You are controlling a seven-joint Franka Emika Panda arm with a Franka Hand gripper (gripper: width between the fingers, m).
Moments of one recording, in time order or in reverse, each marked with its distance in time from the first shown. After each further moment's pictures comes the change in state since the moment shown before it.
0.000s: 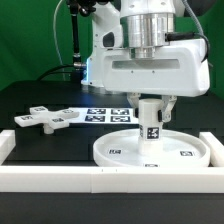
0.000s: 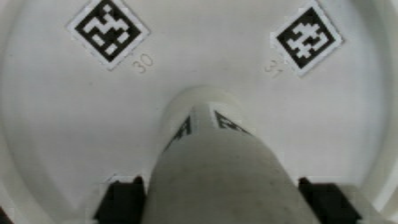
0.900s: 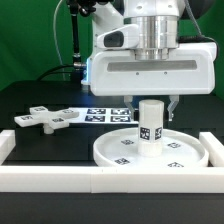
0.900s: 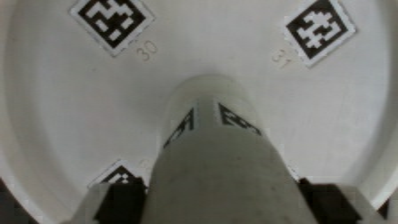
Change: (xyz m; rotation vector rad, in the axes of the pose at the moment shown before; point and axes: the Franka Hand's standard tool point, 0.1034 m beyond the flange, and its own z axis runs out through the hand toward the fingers) arm -0.002 0.002 0.003 -0.052 0.008 -0.691
